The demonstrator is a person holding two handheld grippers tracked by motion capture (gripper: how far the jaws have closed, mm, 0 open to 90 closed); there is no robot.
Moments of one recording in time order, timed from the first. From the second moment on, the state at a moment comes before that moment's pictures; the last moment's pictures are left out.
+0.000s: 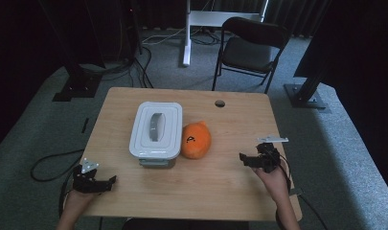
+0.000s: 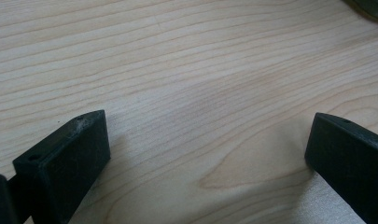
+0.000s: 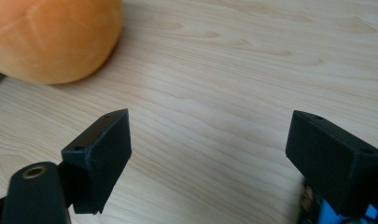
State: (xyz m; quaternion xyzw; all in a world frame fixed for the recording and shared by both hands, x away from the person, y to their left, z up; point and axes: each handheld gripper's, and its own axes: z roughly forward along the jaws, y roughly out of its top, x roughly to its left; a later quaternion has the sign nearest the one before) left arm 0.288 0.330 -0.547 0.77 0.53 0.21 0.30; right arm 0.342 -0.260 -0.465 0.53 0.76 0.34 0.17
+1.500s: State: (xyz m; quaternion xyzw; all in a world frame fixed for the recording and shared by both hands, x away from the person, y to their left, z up) left arm 0.288 0.330 -0.547 0.77 0.53 0.21 0.30; right arm 0.410 -0.149 -0.463 0.45 0.80 0.38 0.11
